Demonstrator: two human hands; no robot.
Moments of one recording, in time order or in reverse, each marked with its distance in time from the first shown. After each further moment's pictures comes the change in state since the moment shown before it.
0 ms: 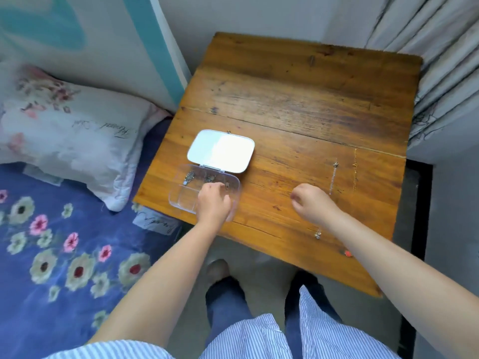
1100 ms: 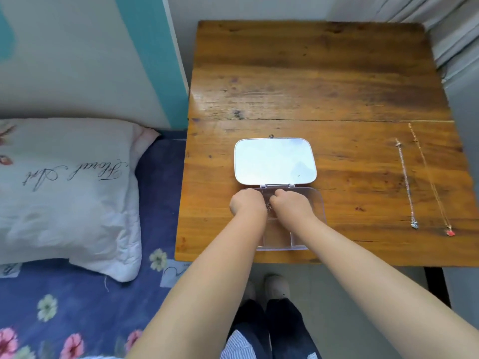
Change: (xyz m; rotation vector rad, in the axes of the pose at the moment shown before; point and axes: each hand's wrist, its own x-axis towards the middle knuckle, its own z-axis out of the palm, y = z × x) left_hand 0.149 -0.071 -0.040 0.640 -0.501 0.390; right_hand 0.153 -0.175 0.127 -0.407 -0.003 0.292
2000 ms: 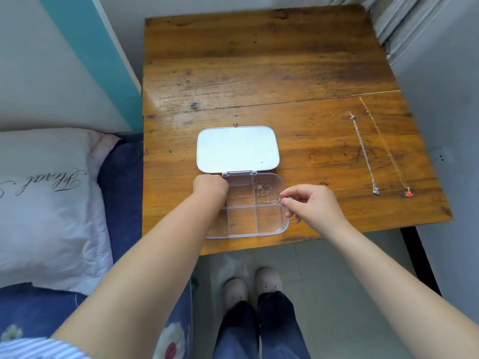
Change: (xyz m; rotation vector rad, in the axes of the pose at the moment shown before) left_hand 0.002 0.003 -0.001 0.563 0.005 0.194; right_hand -0.101 0.053 0.002 1.181 0.345 0.321
